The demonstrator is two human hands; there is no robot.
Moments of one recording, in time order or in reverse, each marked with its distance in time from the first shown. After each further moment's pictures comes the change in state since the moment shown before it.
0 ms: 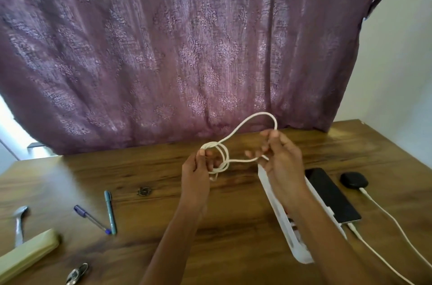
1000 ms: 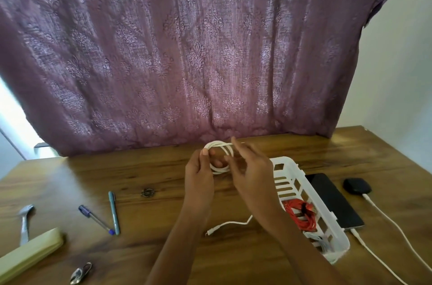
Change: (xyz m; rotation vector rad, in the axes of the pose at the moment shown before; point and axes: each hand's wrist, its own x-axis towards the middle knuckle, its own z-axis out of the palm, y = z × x) left_hand -0.015 0.021 -0.001 -0.066 0.017 0.034; right_hand -0.020 0.030 0.031 -1.060 -0.056 -0.638
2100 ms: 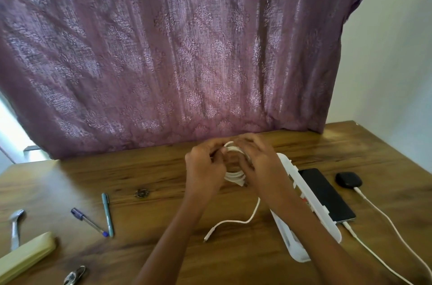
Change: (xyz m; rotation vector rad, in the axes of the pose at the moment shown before) left_hand 0.003 0.019 0.014 0.556 -0.148 0.332; right_hand 0.008 0.030 -0.028 -0.130 -0.208 -0.121
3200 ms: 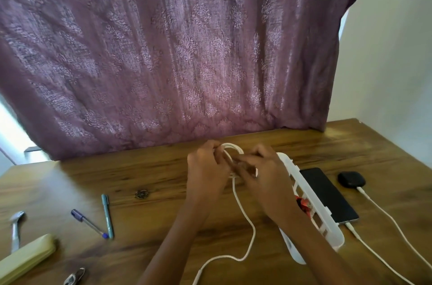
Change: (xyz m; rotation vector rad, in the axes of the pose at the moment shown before) left_hand 0.004 -0.006 0.011 0.286 0.053 -0.048; right_hand -0.012 -0.002 -0.001 0.015 0.092 0.061
